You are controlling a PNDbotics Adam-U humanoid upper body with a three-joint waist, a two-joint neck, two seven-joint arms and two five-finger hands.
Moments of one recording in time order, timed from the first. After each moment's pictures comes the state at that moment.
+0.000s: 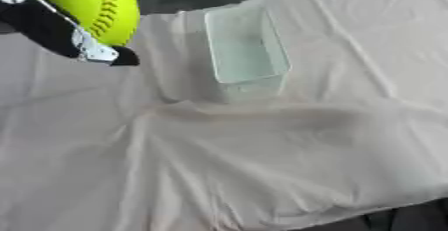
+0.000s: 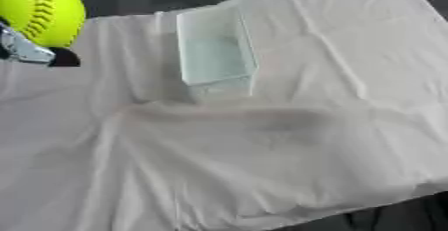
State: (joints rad) left arm -0.74 0.96 -0.24 -1.99 -0.51 0.06 -0.48; right arm -0.30 -0.53 -0.06 -1.86 0.29 -0.42 -0.34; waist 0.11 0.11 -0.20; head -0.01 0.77
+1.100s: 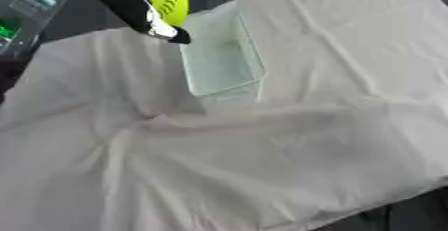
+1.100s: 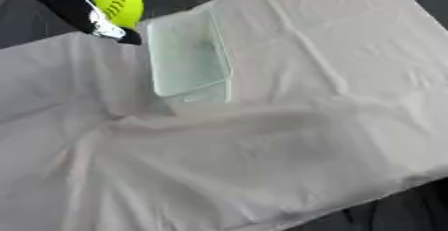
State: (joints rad) left arm -0.95 0.74 -0.34 -1.63 -0.66 -0.01 -0.52; right arm -0.34 -0.53 -0.04 -1.85 0.28 -0.43 -0.31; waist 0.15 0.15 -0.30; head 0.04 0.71
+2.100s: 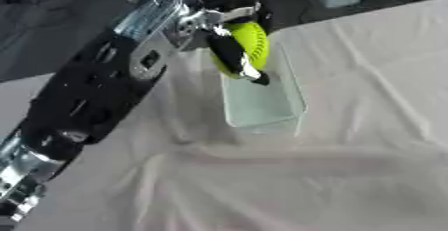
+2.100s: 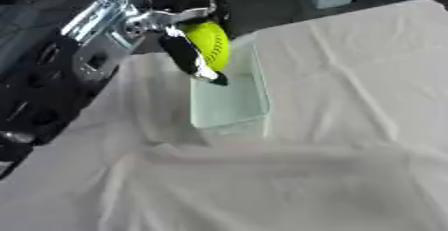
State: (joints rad) left arm -1.00 0.62 -0.37 -1.45 -0.76 -0.06 -0.52; right arm -0.37 -0.53 -0.04 -1.85 0.27 -0.43 -0.30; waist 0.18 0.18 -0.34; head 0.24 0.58
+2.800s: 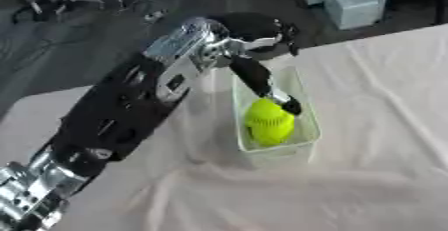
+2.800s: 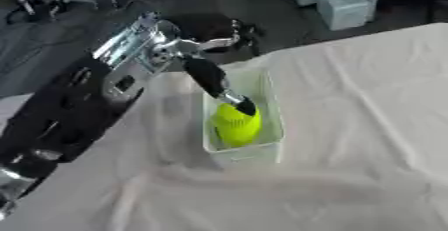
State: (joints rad) left arm -1.01 0.62 -0.37 -1.45 -0.78 -0.11 -0.53; right arm -0.37 -0.52 -0.04 -1.84 0.27 -0.43 -0.30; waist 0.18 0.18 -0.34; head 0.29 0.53
